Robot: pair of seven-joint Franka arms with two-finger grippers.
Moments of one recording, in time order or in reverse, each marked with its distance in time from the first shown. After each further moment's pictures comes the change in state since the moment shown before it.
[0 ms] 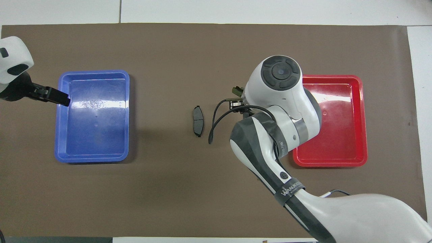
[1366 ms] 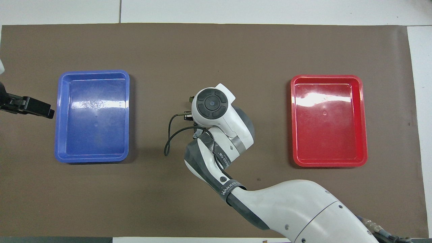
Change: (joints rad) left arm 0.001 -0.063 -0.001 0.019 0.000 -0.108 -0.099; right arm 0.159 0.198 -0.003 0.042 0.000 0.272 0.145
